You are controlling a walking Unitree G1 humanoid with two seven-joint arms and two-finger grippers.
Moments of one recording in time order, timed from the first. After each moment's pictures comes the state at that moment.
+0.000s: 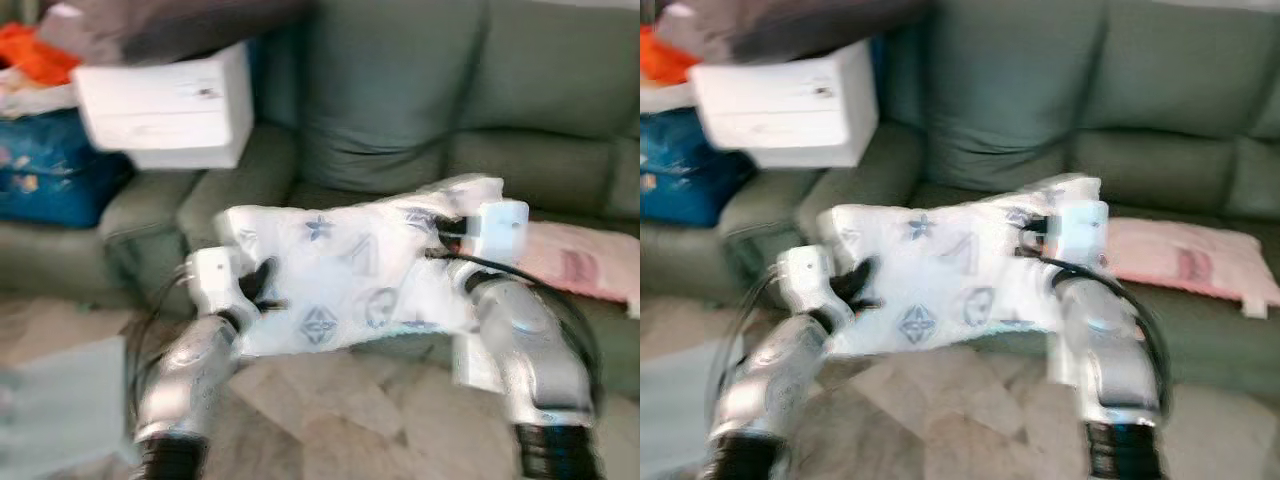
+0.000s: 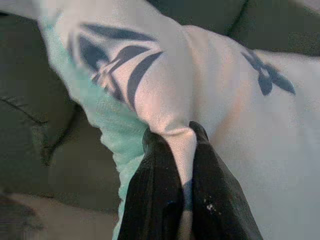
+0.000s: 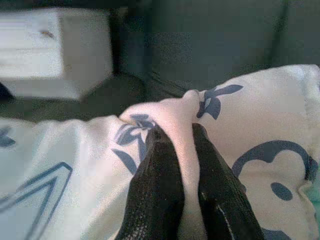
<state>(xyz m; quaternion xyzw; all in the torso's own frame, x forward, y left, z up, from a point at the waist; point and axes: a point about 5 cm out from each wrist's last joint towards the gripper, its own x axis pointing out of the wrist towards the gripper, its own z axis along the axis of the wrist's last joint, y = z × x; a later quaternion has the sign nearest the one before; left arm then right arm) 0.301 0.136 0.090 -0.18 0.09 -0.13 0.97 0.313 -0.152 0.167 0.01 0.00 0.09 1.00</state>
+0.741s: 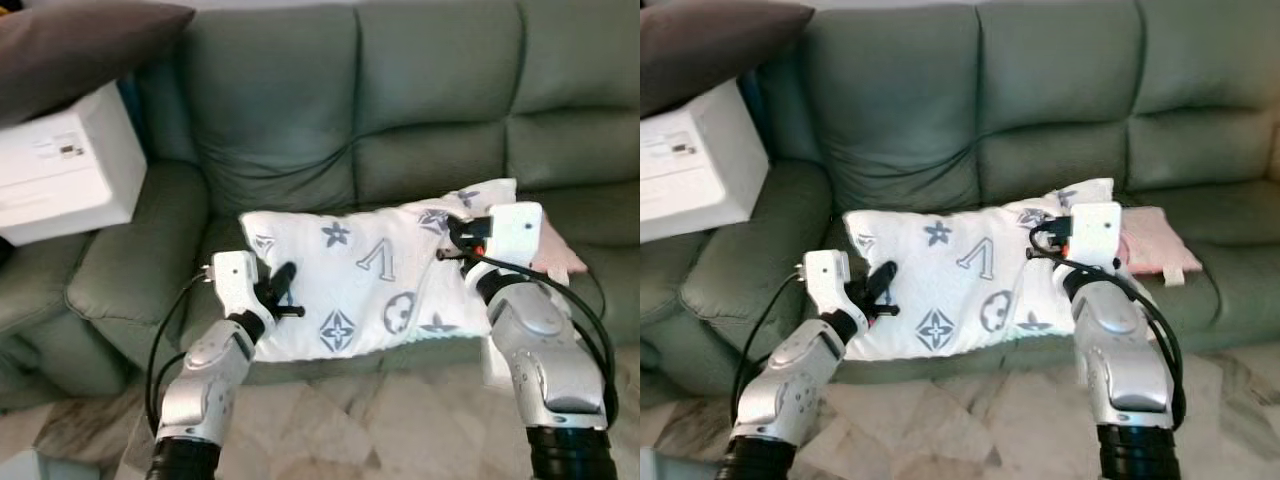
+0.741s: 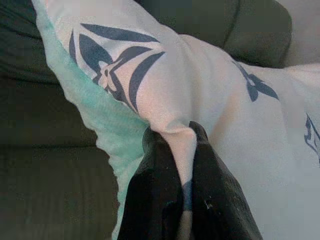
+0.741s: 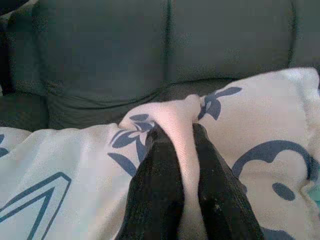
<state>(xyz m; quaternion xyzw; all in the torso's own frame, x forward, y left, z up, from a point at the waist) 0.300 0.108 0.096 -0.20 0.09 -0.18 0.96 0.311 -0.174 0.165 0.00 0.01 0.06 1.00</state>
